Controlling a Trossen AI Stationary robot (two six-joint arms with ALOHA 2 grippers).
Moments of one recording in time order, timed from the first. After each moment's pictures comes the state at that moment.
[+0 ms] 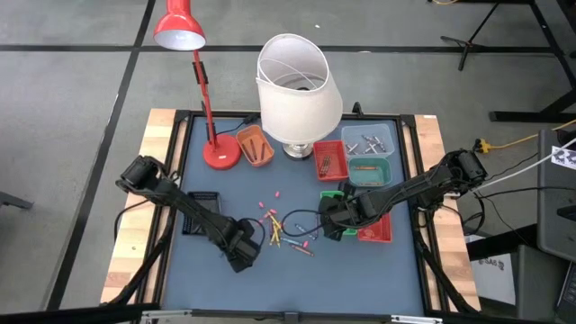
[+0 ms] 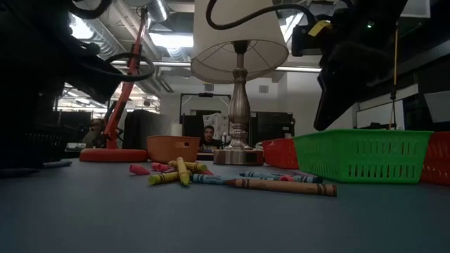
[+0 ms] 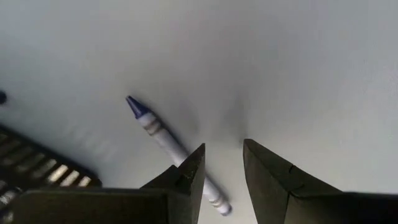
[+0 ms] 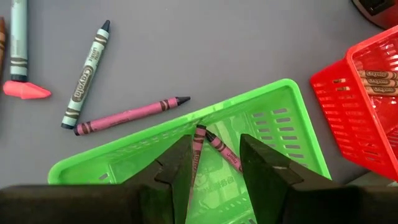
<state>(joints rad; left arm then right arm) -0.51 1.82 1.11 -0.86 0.07 -1.19 0.34 1.64 1.07 -0.71 0.37 0.55</state>
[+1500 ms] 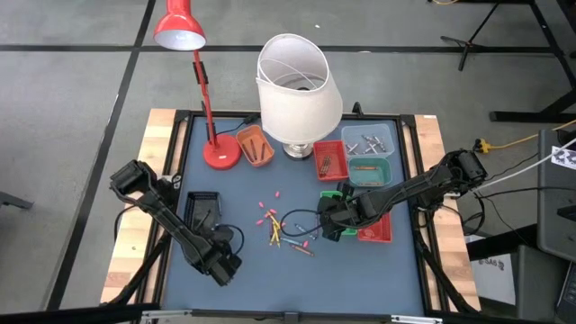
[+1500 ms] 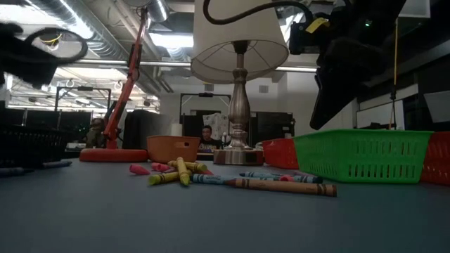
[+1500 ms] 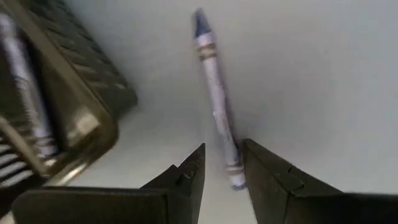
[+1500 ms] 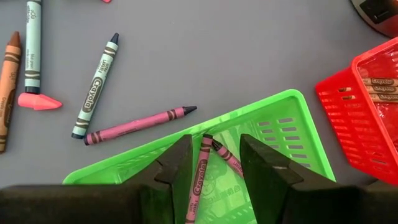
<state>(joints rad) -0.74 1.79 1.05 -0.91 -0.13 -1.72 0.34 1.64 1.07 -0.68 0.37 0.55</state>
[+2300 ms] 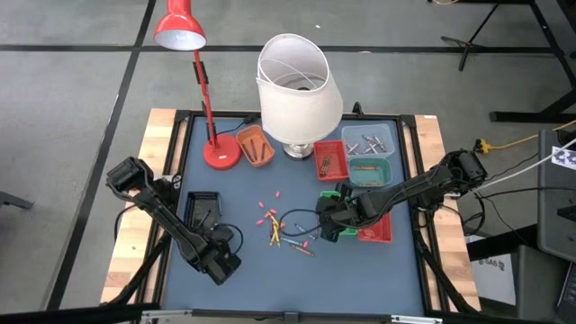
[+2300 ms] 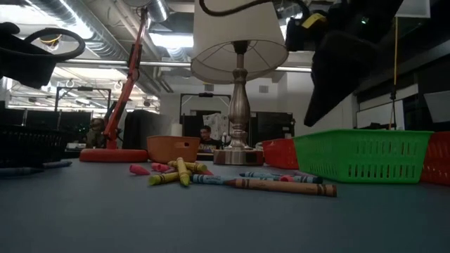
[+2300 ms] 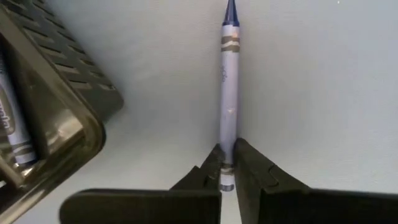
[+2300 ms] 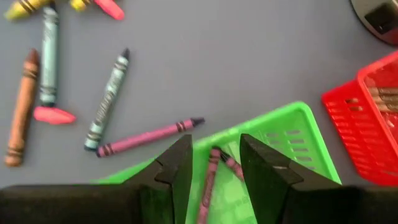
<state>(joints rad) -0.75 1.79 0.98 -0.81 -0.14 -1.72 0.34 1.64 1.07 -0.63 0.37 0.55</state>
